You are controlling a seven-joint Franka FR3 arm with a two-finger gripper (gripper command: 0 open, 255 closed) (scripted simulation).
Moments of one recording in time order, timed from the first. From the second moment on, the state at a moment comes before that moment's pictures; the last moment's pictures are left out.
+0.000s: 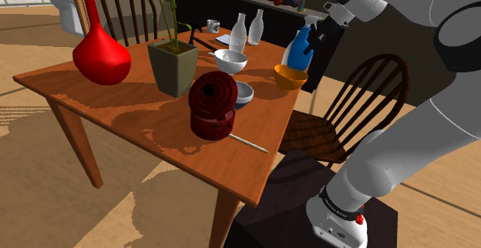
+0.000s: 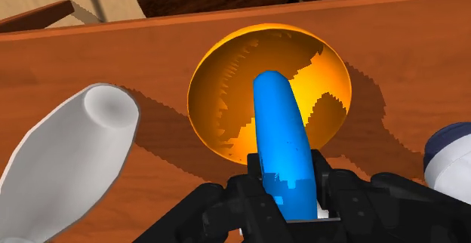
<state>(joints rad) -0.12 -0.25 -0.68 -1.94 0.20 1.95 -1.11</state>
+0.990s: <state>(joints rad) -0.12 -0.25 -0.69 -2.00 0.21 2.01 -1.13</state>
